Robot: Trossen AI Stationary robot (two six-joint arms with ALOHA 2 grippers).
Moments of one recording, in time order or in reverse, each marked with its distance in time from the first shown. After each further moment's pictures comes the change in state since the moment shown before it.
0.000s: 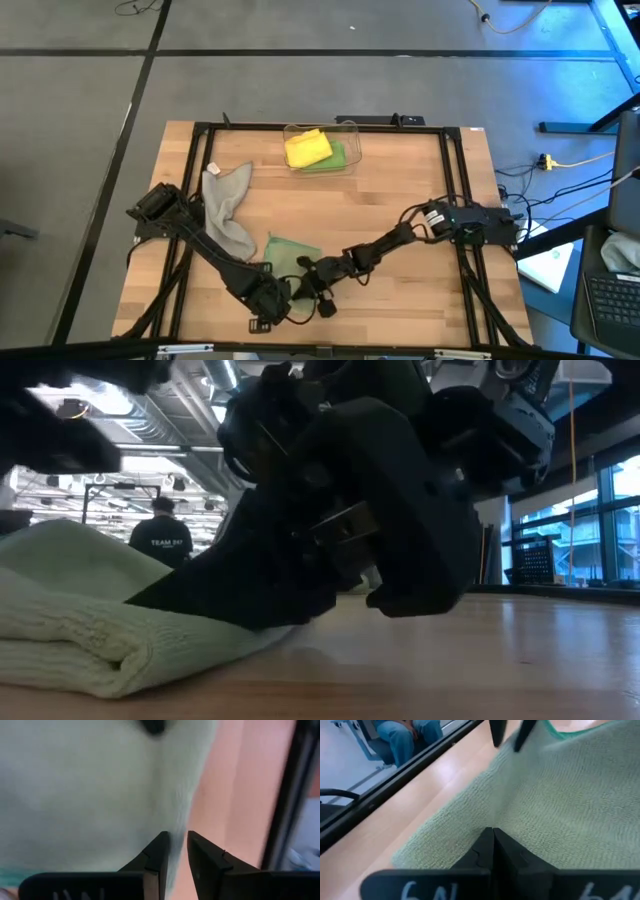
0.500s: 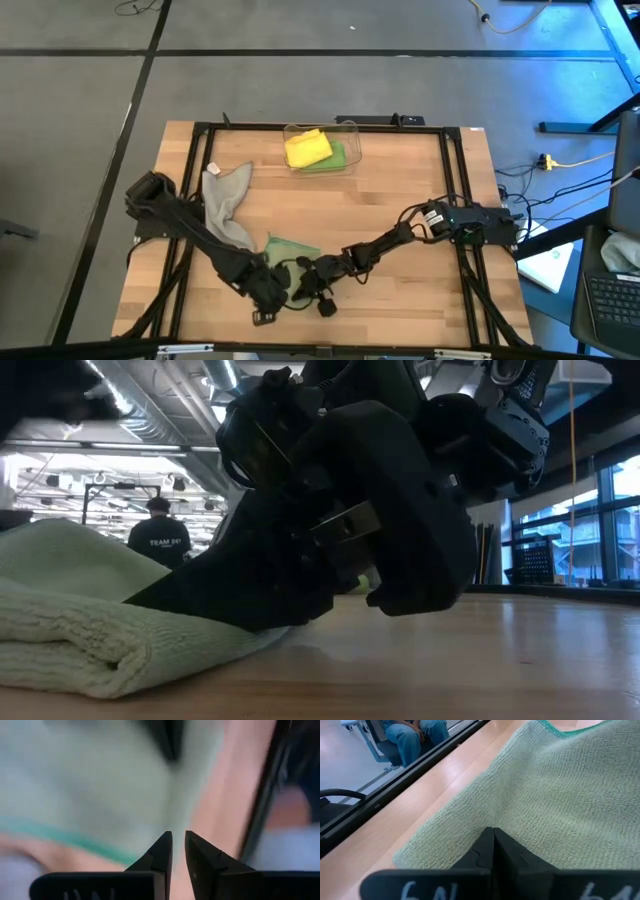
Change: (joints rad) left arm 0.033 -0.130 0.025 -0.065 -0.055 -0.119; right arm -0.001 0.018 0.000 0.001 -0.055 0.003
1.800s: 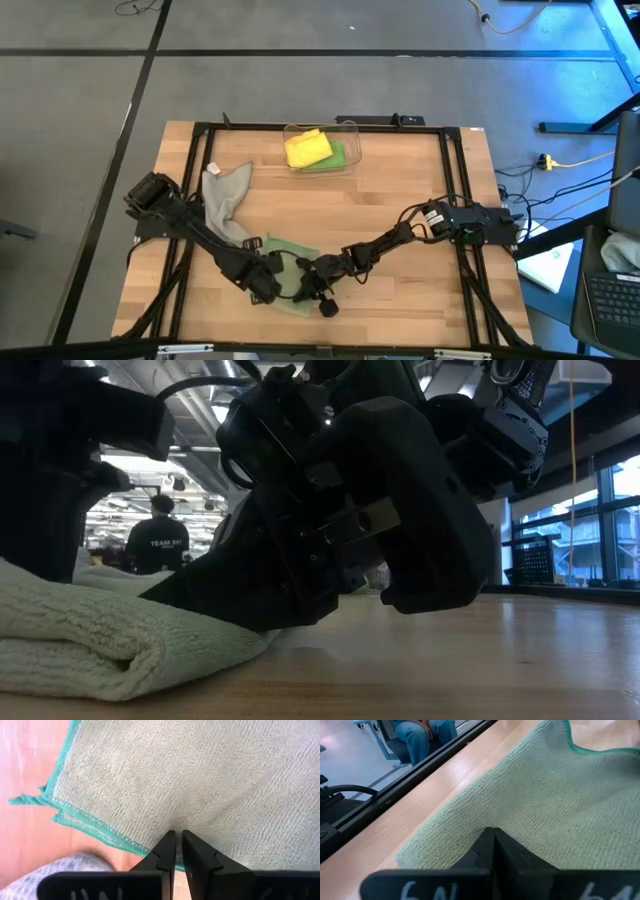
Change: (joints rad) left arm 0.018 0.019 -0.257 0.059 -0.209 0.019; right arm 0.002 -0.001 0.000 -0.010 -0.049 -0.010
